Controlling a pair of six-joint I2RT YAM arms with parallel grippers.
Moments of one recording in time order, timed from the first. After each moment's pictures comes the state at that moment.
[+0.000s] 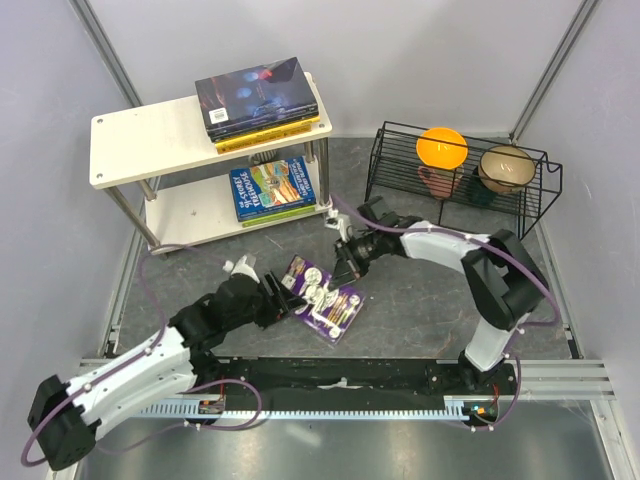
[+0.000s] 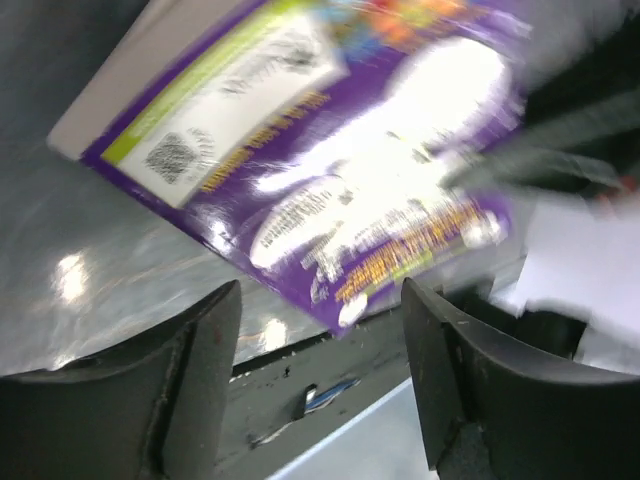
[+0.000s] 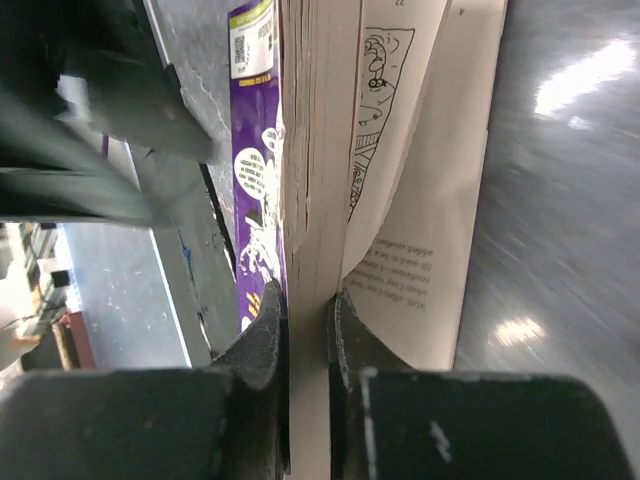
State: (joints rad) left arm -0.80 0.71 0.30 -0.33 -0.02 -1.31; right arm 0.64 1.78 1.03 -0.26 -0.87 0.11
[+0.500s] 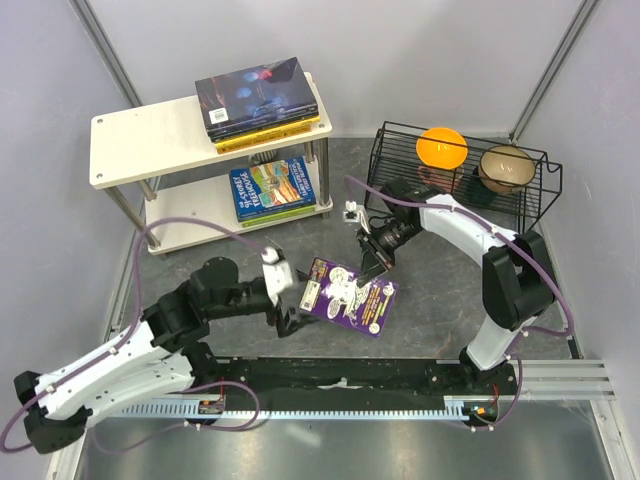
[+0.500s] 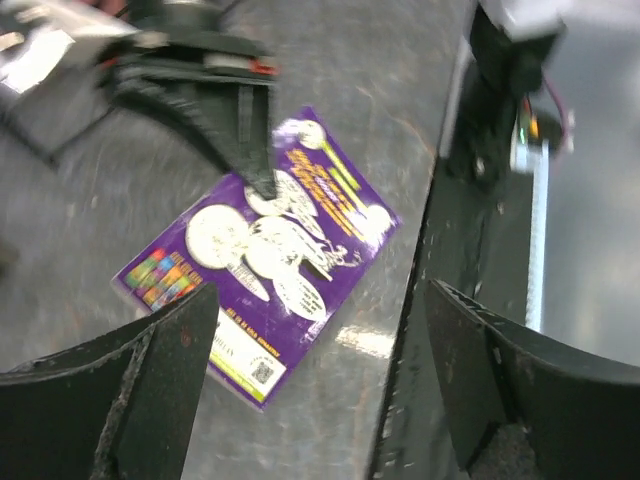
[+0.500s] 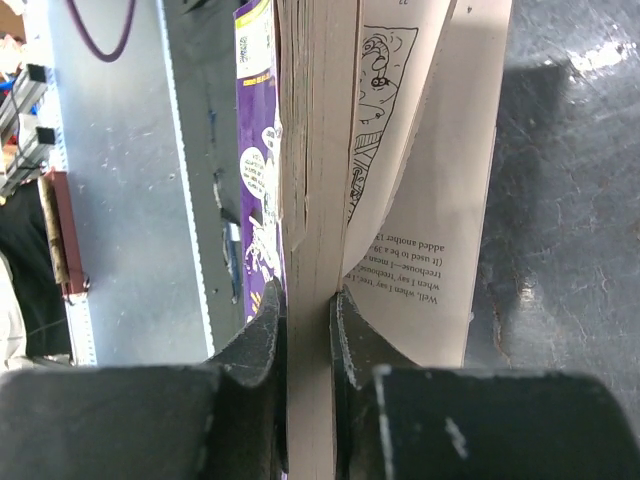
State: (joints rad) left arm -0.94 0.66 0.70 -0.29 0.32 0.05; right arm 0.47 1.72 1.27 -0.99 -0.97 -0.55
